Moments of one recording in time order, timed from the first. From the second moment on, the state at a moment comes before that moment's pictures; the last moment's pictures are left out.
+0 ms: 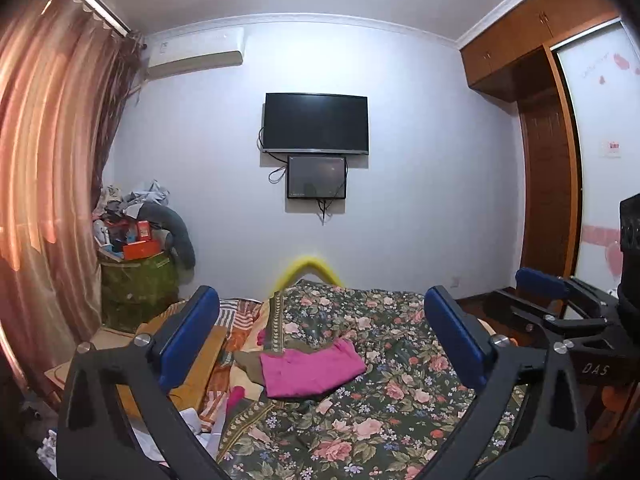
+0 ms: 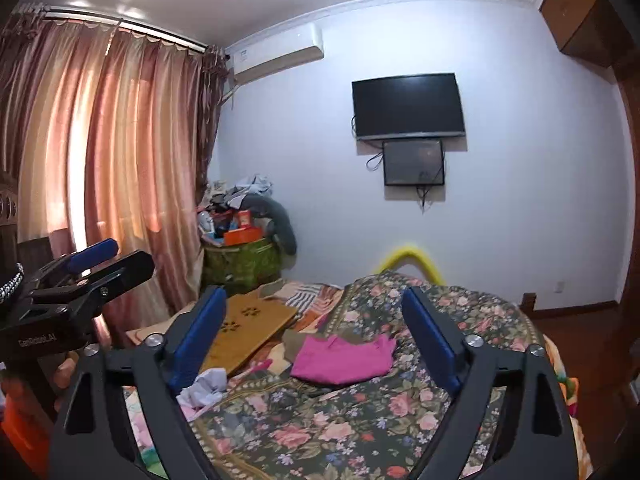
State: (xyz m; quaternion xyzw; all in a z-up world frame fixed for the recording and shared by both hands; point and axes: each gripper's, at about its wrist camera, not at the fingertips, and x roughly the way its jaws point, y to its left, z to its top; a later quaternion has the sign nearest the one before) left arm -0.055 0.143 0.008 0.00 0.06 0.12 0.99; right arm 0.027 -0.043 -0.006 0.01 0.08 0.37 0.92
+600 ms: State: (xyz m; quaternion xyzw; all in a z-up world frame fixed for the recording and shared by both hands) left arm -0.050 0.141 0.000 -0.01 0.07 0.12 0.99; right arm 0.020 -0.046 -0.008 0.01 0.08 0.36 0.93
